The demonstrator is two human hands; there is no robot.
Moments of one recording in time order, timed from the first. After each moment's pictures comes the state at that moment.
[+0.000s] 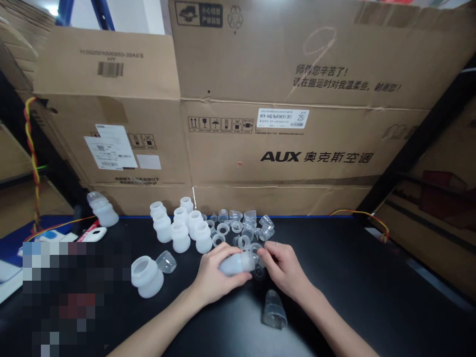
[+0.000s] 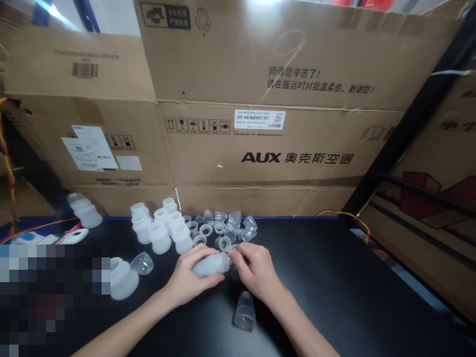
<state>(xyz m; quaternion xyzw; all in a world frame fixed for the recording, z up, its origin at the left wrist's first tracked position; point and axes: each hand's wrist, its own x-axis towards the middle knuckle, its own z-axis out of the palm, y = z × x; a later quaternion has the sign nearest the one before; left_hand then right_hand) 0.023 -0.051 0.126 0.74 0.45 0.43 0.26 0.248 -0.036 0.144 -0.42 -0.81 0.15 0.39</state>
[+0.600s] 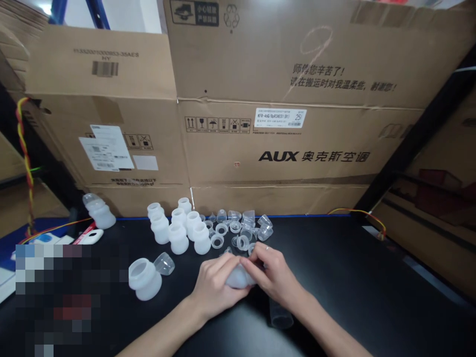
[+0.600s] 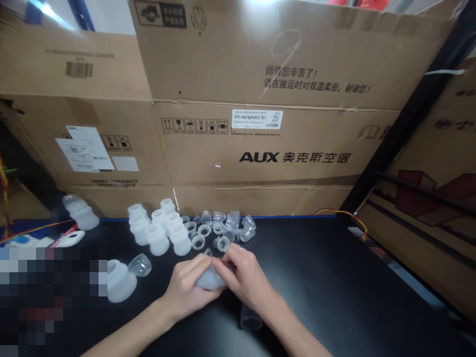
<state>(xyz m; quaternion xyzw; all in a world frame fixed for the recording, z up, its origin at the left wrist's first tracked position) 0.028 -0.062 0.117 0.82 0.40 0.41 0.05 0.229 -0.047 0.143 -0.38 -0.80 0.24 0.40</state>
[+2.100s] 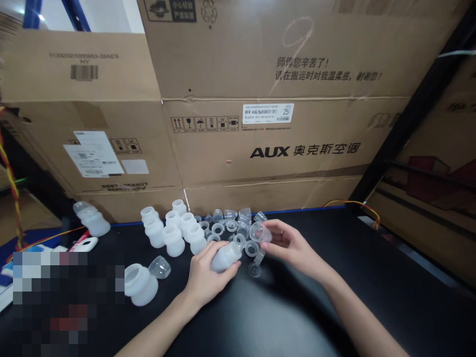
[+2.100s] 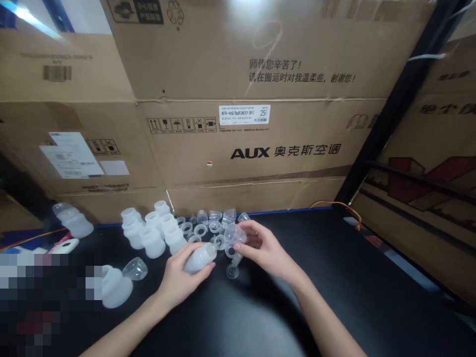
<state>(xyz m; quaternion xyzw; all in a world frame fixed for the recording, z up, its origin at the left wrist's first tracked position) 0.019 -0.049 0.123 0.75 0.48 0.45 0.11 0.285 -0.025 0.170 -0.35 -0.66 0.52 0.42</state>
